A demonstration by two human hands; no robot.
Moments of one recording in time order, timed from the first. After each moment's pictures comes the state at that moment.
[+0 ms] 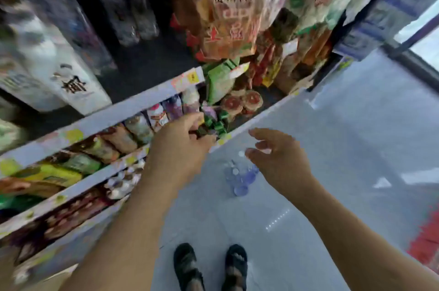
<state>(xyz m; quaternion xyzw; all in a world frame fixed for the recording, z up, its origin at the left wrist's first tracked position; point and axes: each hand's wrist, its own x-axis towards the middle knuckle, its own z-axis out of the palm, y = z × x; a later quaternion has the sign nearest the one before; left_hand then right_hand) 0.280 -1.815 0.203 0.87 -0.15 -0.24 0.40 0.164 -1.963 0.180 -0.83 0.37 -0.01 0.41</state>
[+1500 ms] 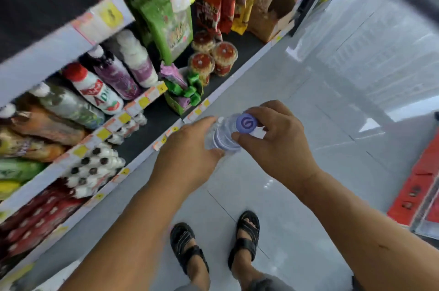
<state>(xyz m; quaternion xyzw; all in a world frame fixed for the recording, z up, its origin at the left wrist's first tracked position) 0.232 -1.874 0.087 0.86 -0.30 -0.32 0.26 0.115 -2.006 0.082 -0.87 0.31 -0.18 0.35</state>
